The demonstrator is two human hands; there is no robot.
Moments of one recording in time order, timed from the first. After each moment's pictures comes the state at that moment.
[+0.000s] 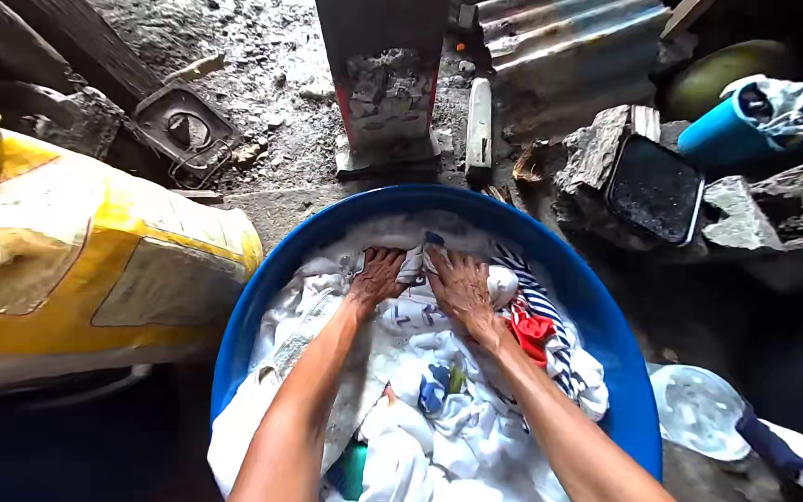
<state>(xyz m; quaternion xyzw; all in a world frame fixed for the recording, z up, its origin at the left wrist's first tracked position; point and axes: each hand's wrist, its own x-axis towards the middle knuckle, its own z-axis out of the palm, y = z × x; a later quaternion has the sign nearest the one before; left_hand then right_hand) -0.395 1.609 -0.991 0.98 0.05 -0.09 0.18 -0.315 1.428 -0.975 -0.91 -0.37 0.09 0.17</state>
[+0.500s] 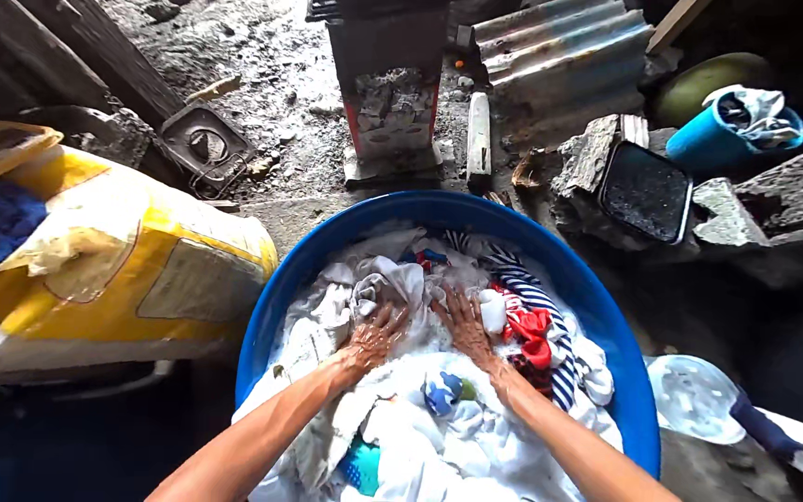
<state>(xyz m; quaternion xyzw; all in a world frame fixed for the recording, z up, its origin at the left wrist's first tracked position) -0.502 1.569 -0.945 0.94 -0.01 -0.25 0.22 -0.379 1.374 -1.018 -0.85 -0.48 0.00 0.23</state>
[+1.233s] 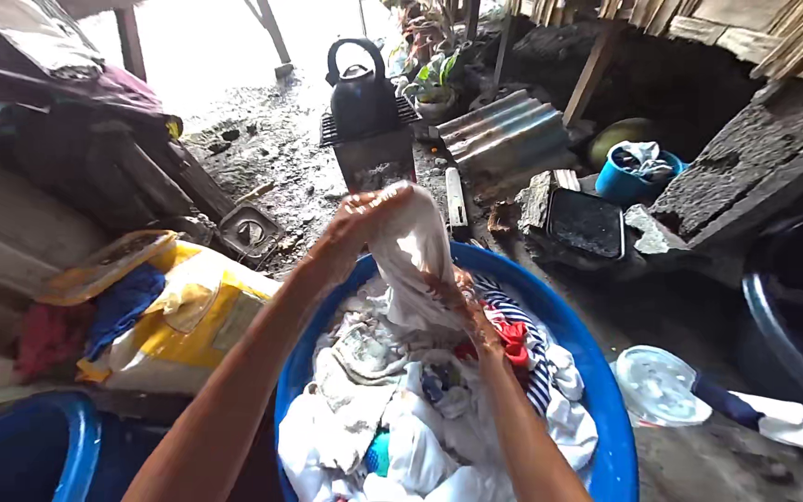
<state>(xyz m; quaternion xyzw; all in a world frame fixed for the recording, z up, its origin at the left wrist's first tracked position) -0.440 1.551 -0.630 0.75 0.10 0.14 0.64 -0.340 1.417 -0.853 -0.78 -0.22 0.13 0.56</state>
